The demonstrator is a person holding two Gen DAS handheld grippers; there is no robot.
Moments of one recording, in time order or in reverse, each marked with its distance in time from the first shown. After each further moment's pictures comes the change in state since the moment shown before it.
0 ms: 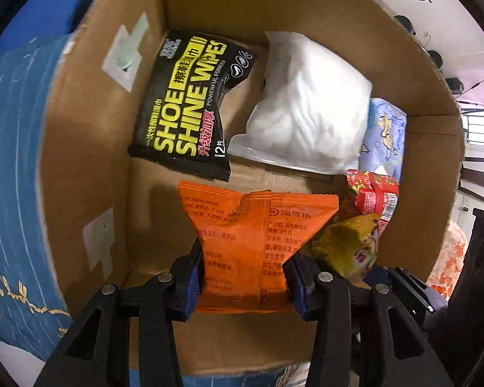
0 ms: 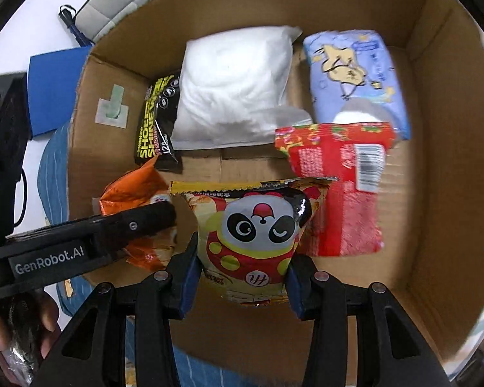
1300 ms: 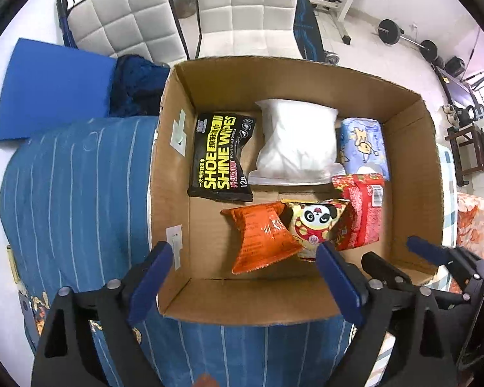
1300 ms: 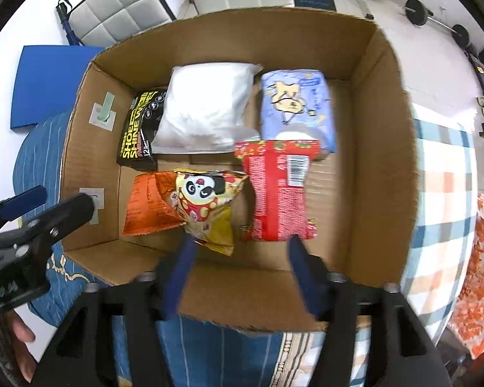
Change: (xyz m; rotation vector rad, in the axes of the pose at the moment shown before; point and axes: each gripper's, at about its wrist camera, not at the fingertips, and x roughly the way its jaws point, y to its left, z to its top) left arm -0.092 -0.040 -0.051 0.182 -0.277 0.241; right arm -0.043 0.003 -0.015 -0.047 -0.073 -0.196
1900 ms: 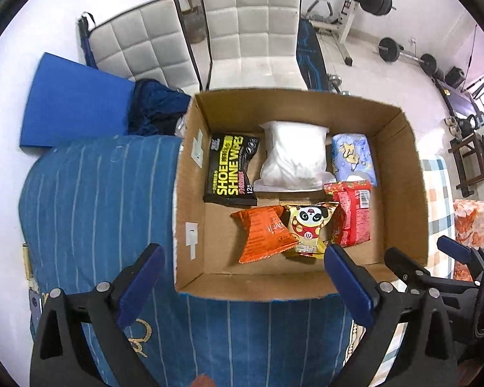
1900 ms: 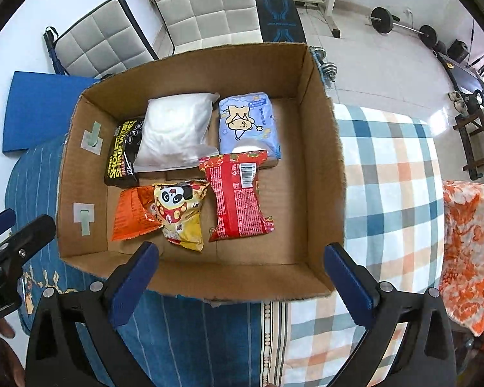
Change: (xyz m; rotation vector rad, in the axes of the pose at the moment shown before) left arm -0.055 -0.006 -0.026 -0.012 -0.140 0.045; right arm -0.053 -0.024 -0.025 0.075 -0.122 -0.084
